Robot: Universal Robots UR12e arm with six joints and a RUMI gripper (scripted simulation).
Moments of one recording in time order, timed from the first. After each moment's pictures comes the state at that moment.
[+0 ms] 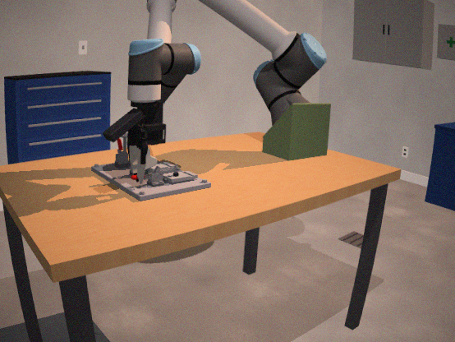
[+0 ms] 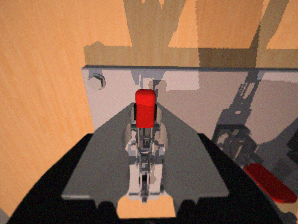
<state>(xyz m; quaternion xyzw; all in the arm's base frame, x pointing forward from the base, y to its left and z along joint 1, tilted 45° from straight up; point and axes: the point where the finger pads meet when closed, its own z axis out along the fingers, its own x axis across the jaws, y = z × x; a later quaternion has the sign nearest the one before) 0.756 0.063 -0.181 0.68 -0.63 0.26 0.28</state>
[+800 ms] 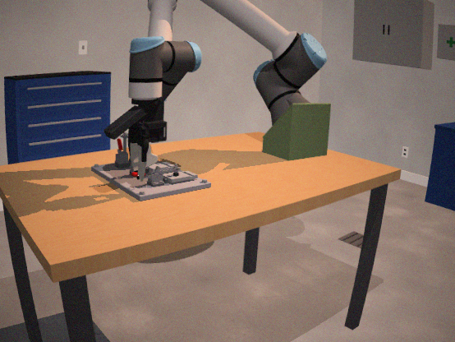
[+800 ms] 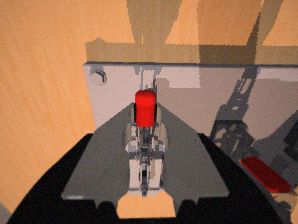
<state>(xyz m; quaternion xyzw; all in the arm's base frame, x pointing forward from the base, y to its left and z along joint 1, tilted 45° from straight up) 0.754 0.067 -0.176 0.68 -0.63 0.26 0.28</state>
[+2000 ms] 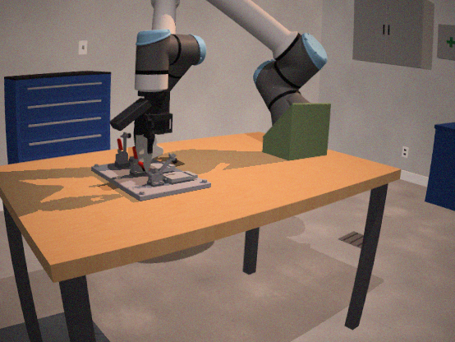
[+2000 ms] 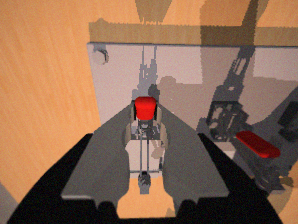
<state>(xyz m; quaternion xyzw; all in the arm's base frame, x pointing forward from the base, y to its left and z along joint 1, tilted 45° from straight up) 0.736 0.081 -0.161 0.68 -0.63 0.26 0.28</state>
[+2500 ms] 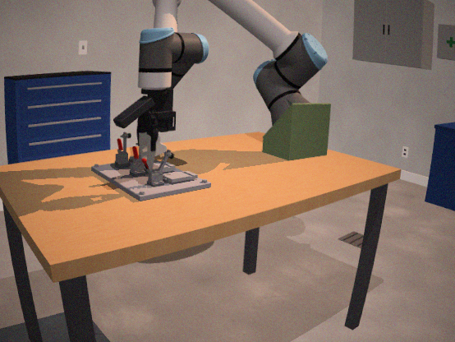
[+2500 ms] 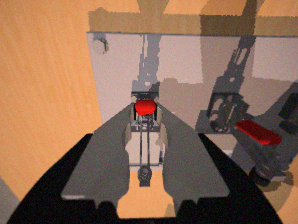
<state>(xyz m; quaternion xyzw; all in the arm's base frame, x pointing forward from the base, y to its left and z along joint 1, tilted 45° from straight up) 0.726 0.084 -0.157 0.68 -0.63 0.26 0.28</state>
